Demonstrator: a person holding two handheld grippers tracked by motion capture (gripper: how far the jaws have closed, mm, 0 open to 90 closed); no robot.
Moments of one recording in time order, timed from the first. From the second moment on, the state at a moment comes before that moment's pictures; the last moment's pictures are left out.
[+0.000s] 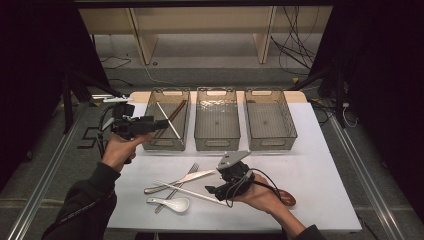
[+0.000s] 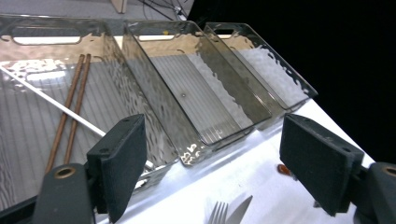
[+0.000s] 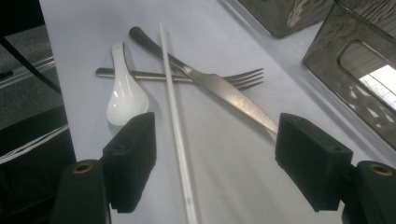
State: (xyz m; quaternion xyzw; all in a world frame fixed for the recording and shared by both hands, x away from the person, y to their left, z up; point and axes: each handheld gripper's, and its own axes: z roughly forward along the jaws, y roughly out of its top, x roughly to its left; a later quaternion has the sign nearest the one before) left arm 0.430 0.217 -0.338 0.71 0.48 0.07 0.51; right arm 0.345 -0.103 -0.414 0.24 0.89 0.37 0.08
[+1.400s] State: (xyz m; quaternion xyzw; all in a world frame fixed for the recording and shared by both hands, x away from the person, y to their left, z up) left arm 0.354 0.211 -0.387 0.73 0.42 0.10 0.53; right arm 0.347 -0.078 -0.455 0.22 0.94 0.26 0.03
